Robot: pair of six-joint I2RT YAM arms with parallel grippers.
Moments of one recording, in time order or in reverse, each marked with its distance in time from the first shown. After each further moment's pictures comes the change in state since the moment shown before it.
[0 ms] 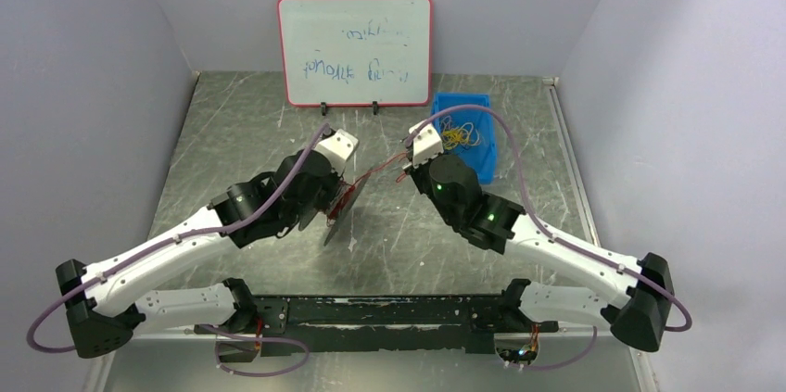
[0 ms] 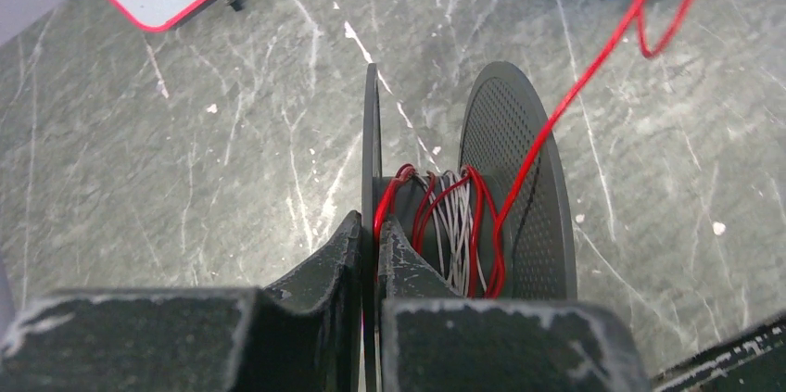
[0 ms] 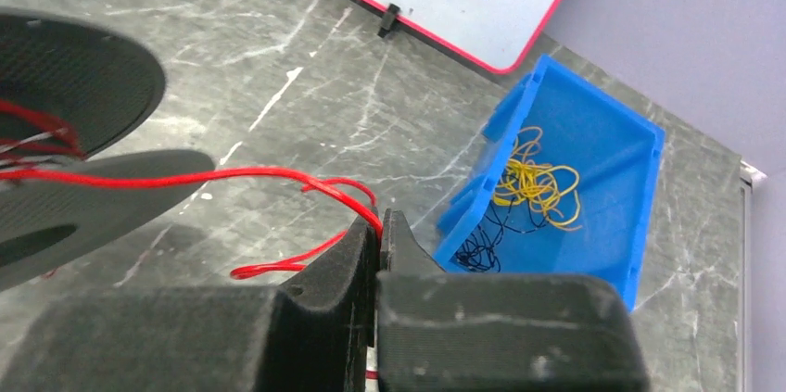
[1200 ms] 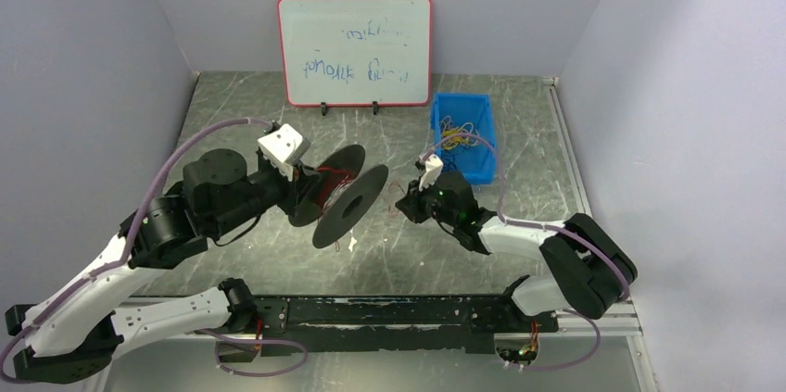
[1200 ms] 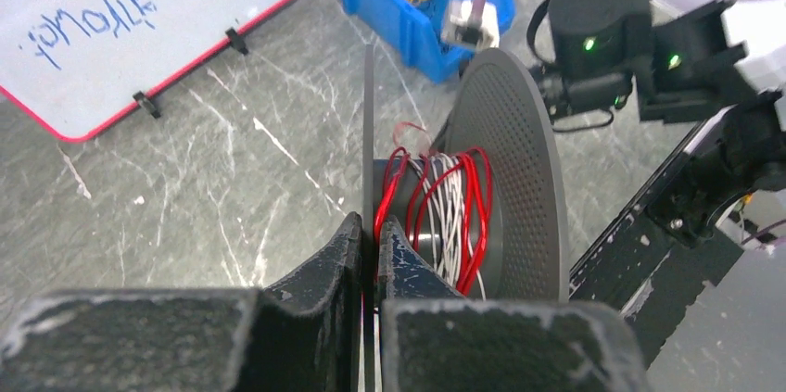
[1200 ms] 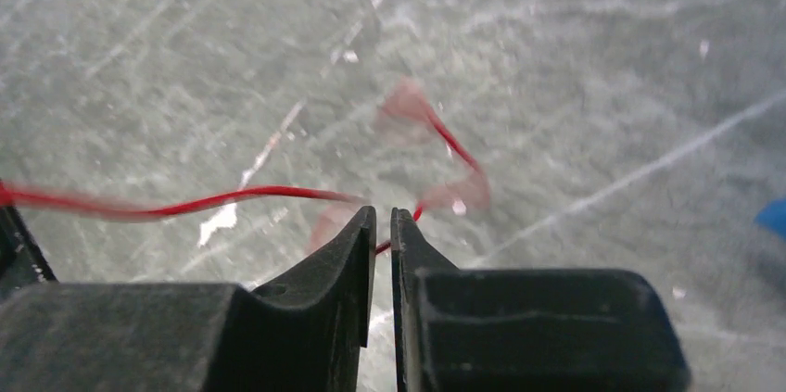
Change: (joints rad) left arm -0.002 -0.245 0.163 -0.131 0.317 -0.008; right arm -0.311 0.308 -0.414 0.575 -0.746 0.417
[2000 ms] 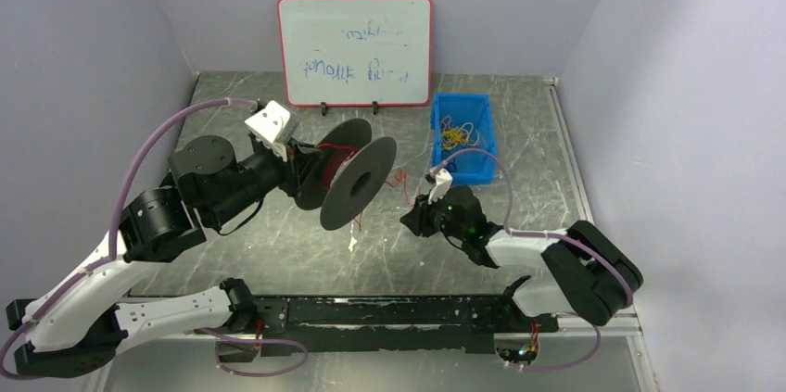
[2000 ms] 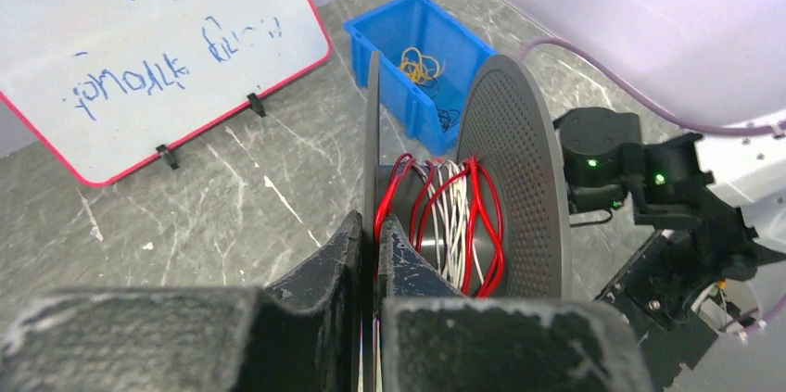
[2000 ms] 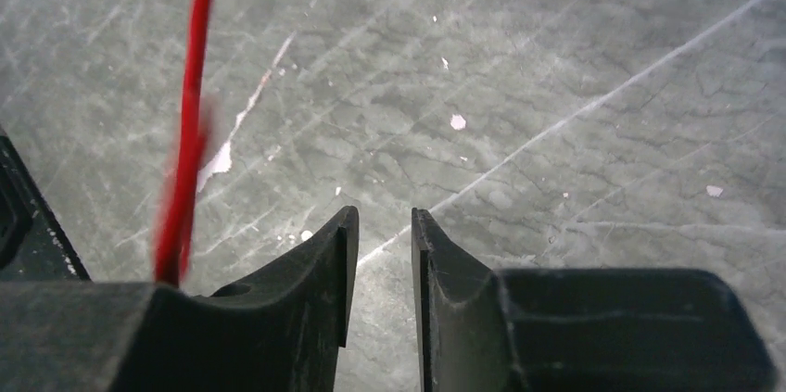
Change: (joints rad) left arm 0.000 0.053 0.112 0.080 -0.044 -0.022; right arm -0.012 -0.004 -0.159 0.095 -0.029 0.088
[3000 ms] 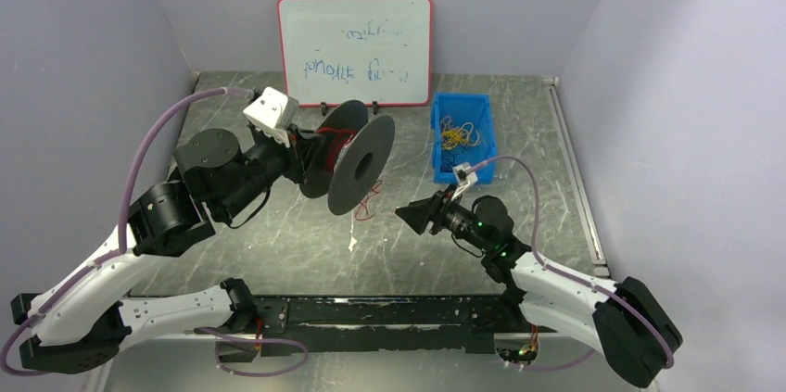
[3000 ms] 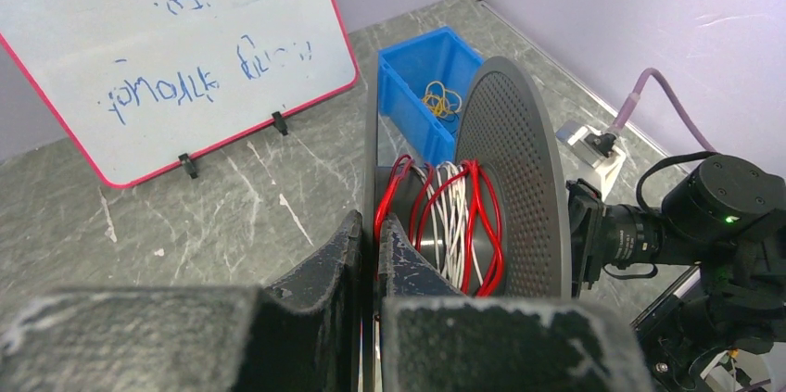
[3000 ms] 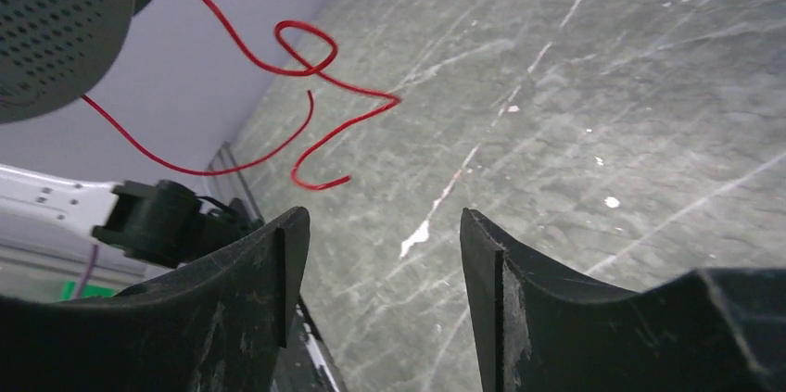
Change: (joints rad) left arm 0.000 0.044 0.017 0.080 -0.113 -0.030; right arm 0.000 -0.437 -0.108 0.053 -0.051 0.285
